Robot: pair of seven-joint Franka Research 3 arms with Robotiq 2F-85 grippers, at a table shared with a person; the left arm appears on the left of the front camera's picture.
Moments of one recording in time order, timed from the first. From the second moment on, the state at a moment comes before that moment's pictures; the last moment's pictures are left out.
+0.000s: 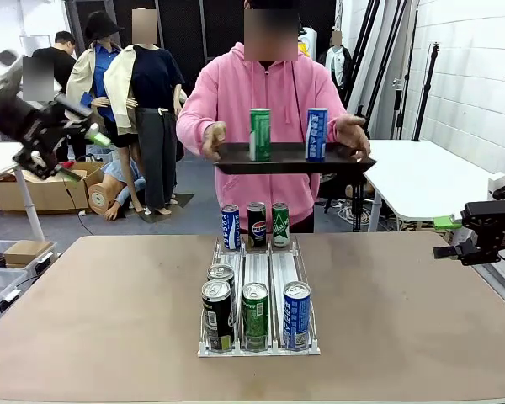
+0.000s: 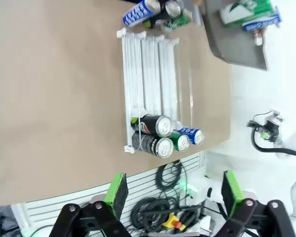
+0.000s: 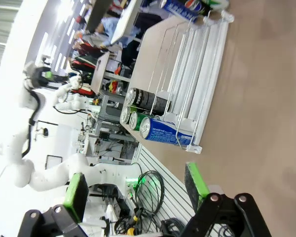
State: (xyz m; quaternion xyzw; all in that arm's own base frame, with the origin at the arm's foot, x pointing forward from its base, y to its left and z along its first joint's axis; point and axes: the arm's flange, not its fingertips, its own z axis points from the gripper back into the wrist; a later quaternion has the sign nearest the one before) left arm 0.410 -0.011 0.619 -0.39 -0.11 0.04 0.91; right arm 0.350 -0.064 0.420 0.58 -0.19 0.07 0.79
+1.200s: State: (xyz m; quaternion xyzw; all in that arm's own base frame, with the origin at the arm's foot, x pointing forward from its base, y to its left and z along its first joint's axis) left arm 0.387 0.089 0.521 -0.61 -0.07 -0.04 0.79; right arm 0.350 -0.064 0.420 0.58 -0.19 0.07 0.79
